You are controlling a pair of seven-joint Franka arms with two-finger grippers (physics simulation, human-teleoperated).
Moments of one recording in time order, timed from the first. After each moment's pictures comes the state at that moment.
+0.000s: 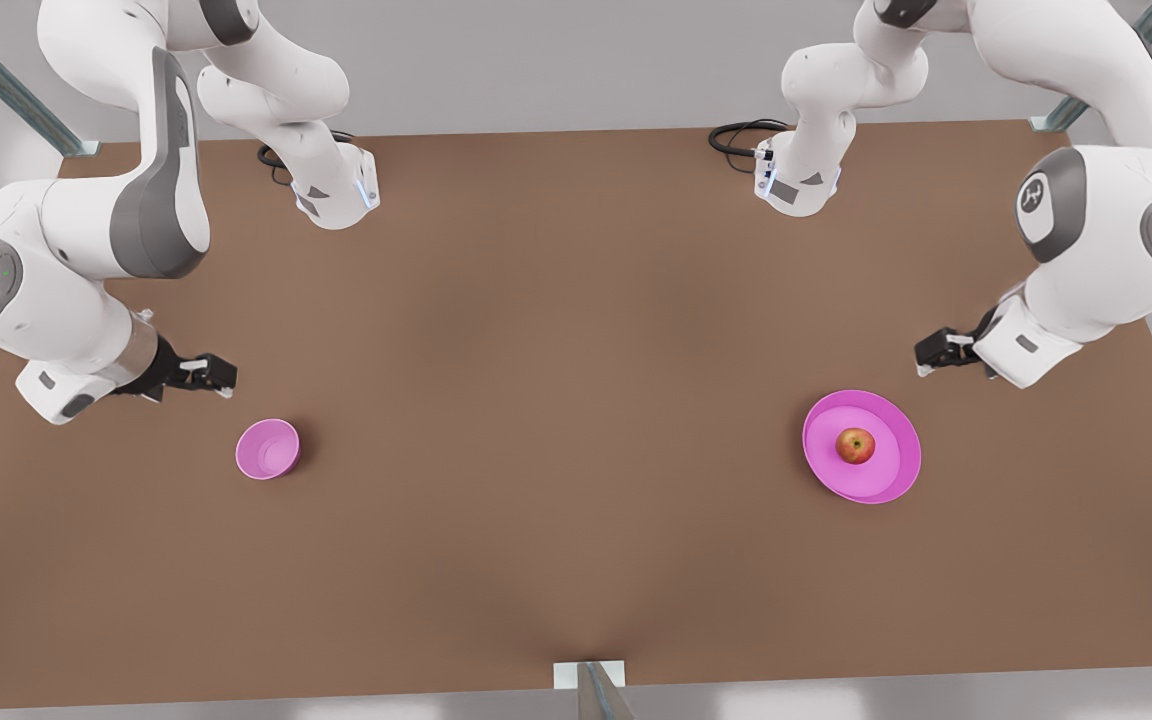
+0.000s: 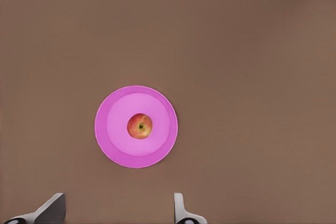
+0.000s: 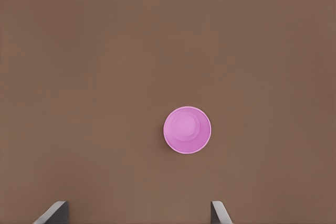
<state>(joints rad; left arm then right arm) 0.02 0.23 -0.08 -1.39 0.00 1.59 0.01 0.08 0.22 -0.03 -1.41 -0.02 1.58 0.01</state>
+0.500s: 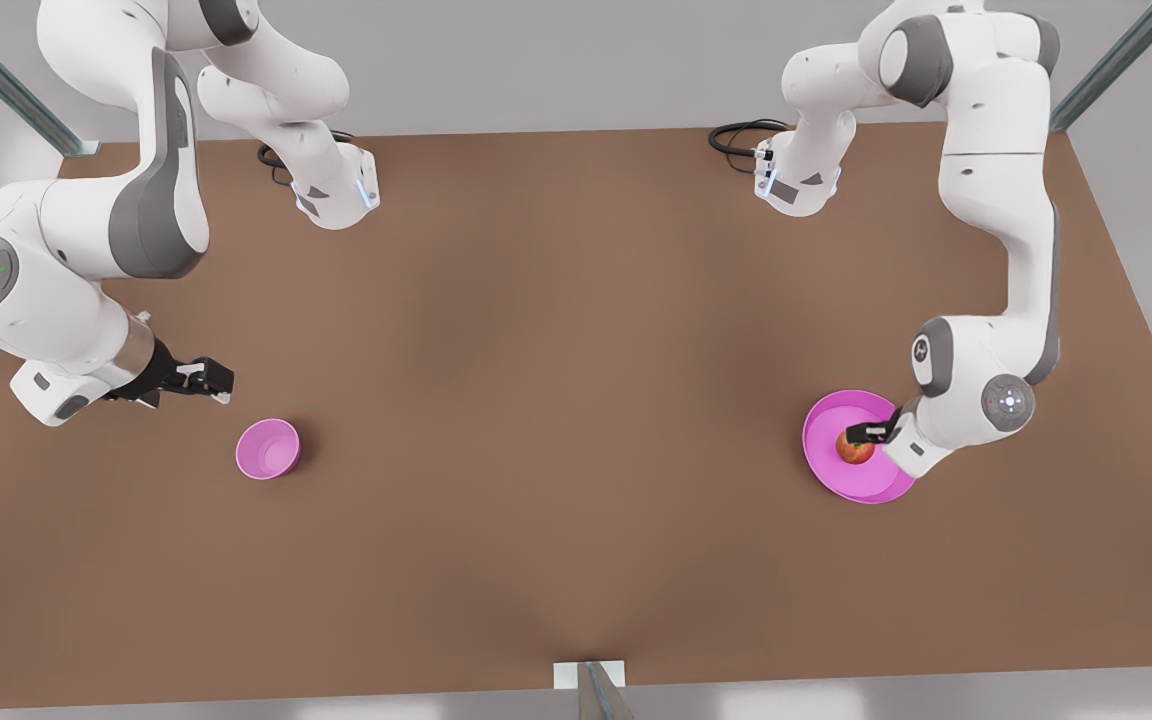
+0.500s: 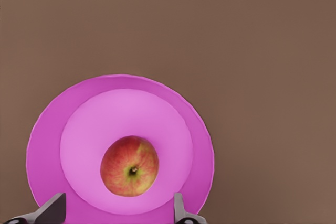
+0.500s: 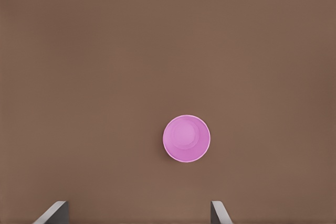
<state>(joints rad) 0.08 0.50 -0.08 -1.77 0.00 2.16 0.01 0.07 0.22 -0.03 -1.41 -0.02 1.61 0.00</state>
